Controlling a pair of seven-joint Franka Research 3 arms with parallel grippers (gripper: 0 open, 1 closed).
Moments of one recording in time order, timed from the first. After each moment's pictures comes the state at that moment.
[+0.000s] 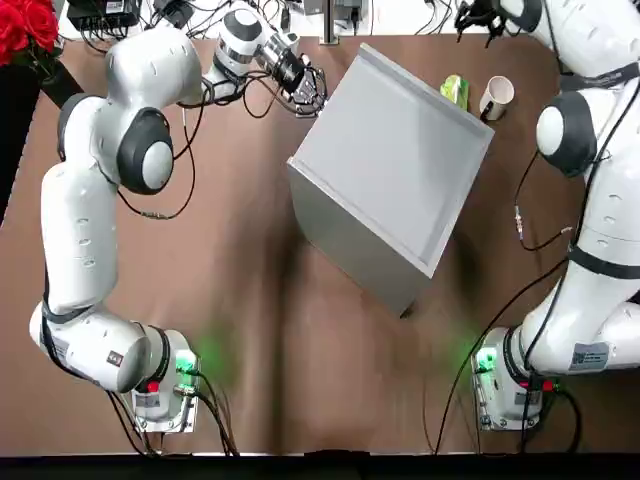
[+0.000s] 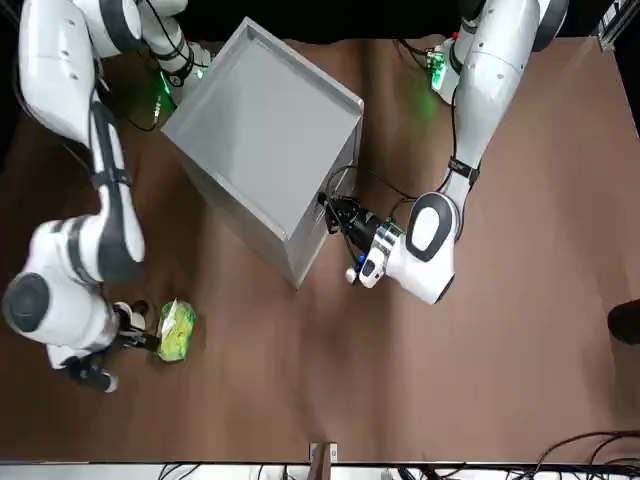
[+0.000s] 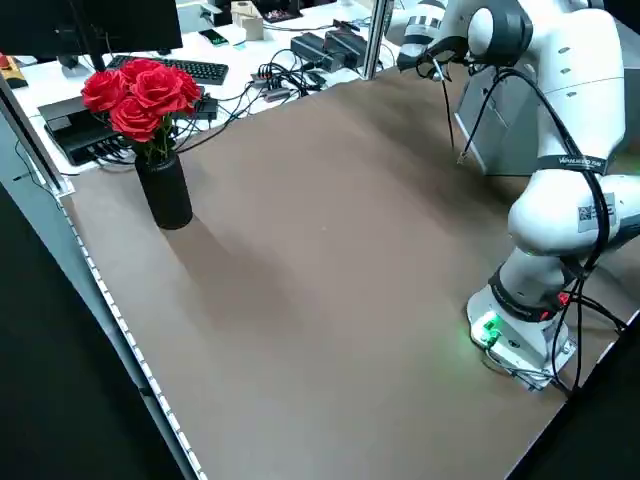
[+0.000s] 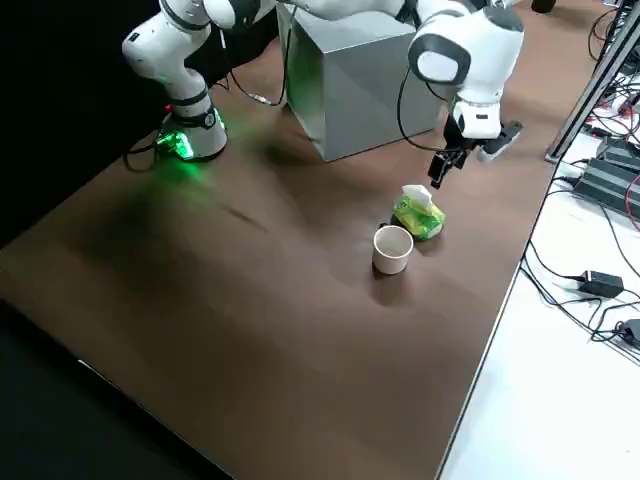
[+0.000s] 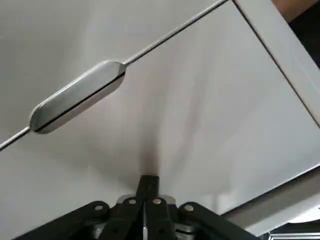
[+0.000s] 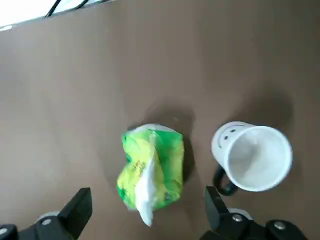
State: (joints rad) left arm -0.38 0.74 -0.09 -1.39 -1.20 1.56 -0.45; right arm 0.05 0.74 0.02 -1.09 -0.05 1.83 0.30
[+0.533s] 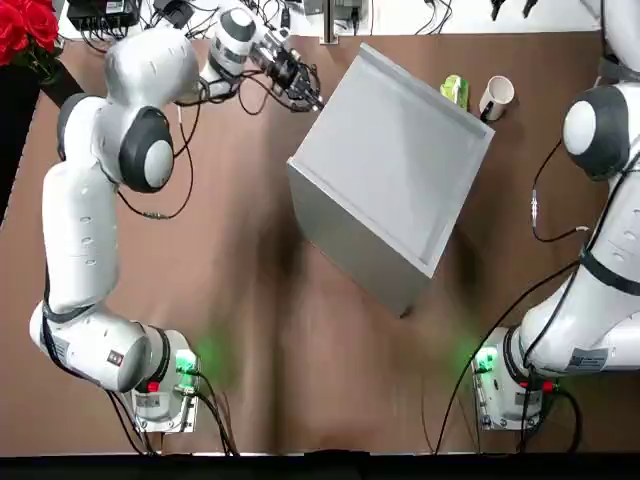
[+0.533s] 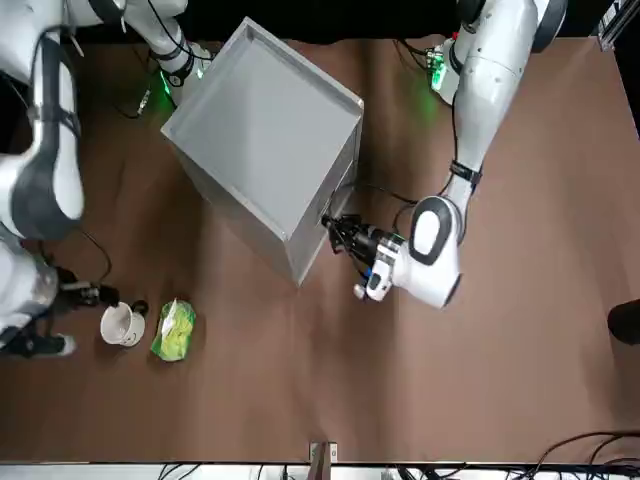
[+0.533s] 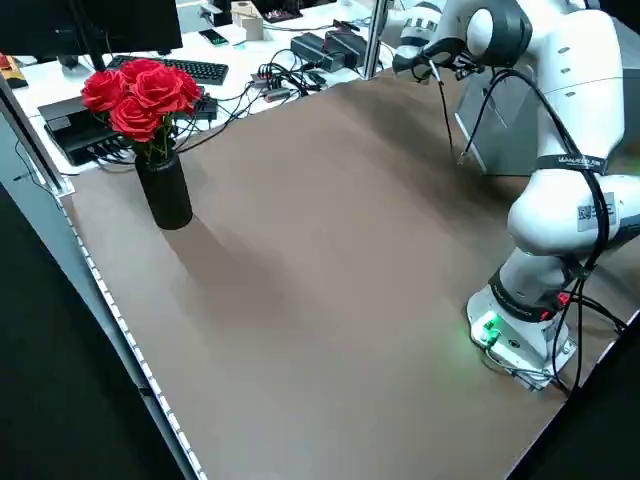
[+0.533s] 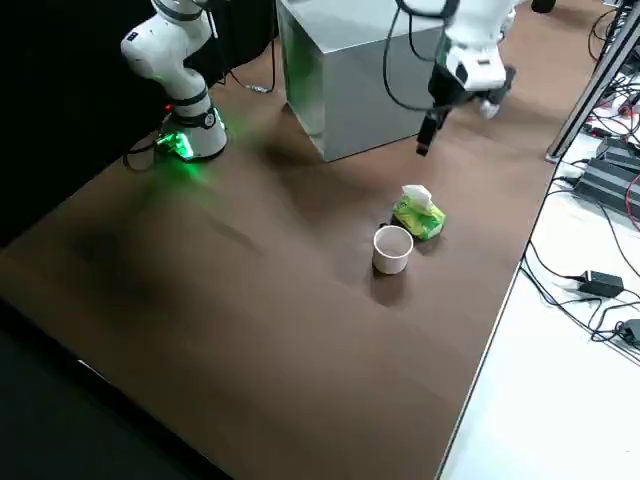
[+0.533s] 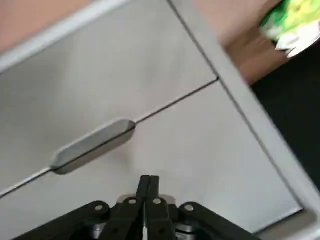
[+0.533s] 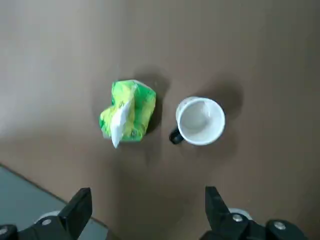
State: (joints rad) left arm -0.35 0.75 -0.06 -1.37 -1.14 1.68 -0.49; right arm 0.00 0.55 0.02 -1.06 -0.04 1.53 -0.02
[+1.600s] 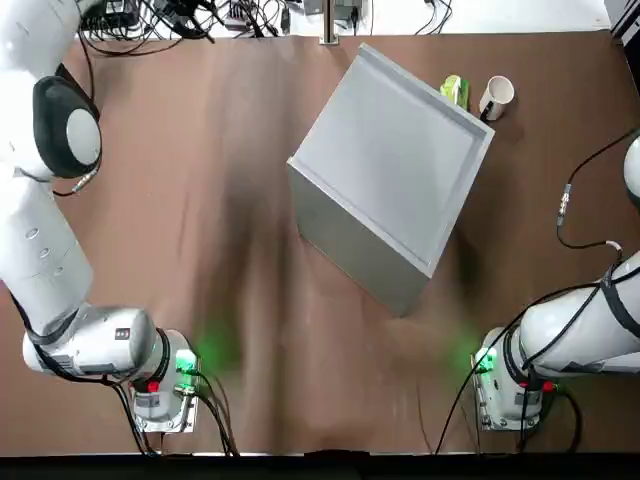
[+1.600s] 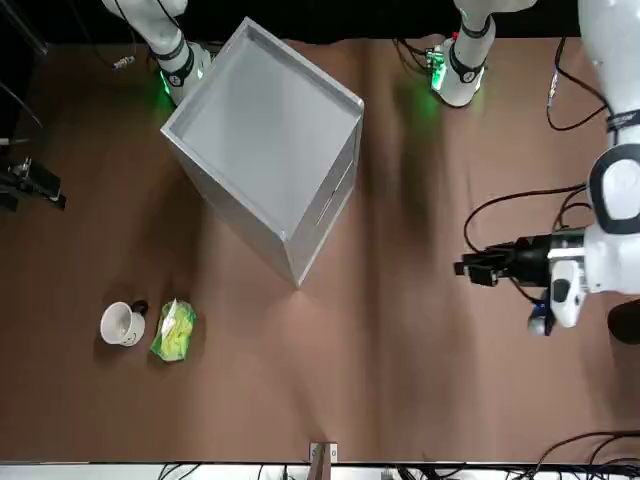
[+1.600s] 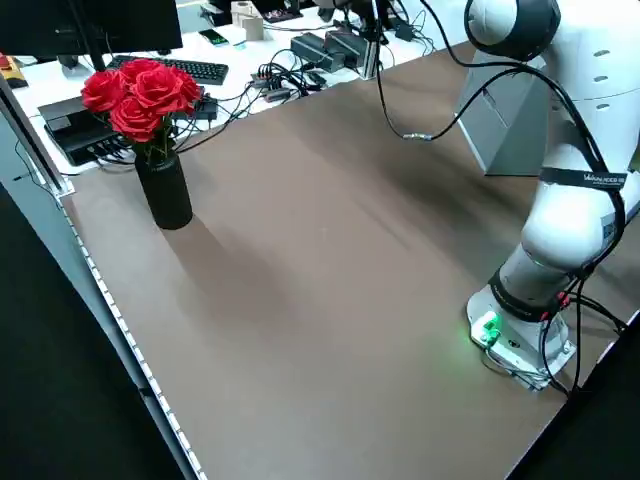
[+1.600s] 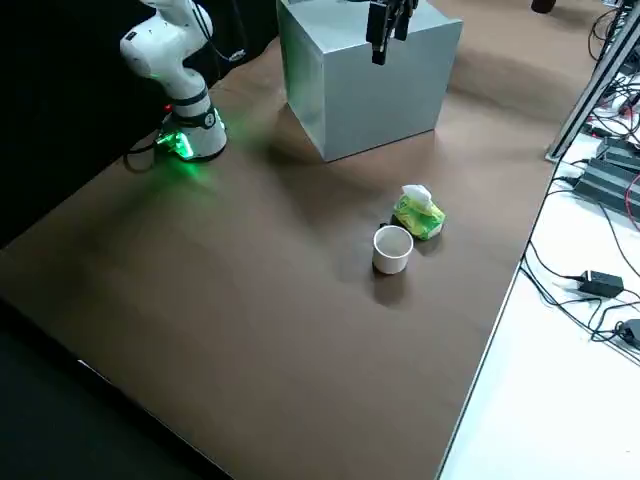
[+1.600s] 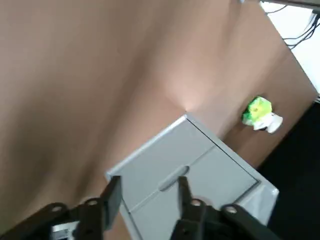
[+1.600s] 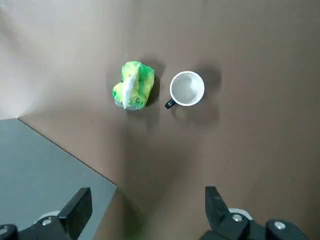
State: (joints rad) left arm 0.02 0.48 -0.06 -1.31 -0.71 1.59 -0.39; right arm -0.04 0.17 0.02 -1.28 -0.01 1.47 -0.04
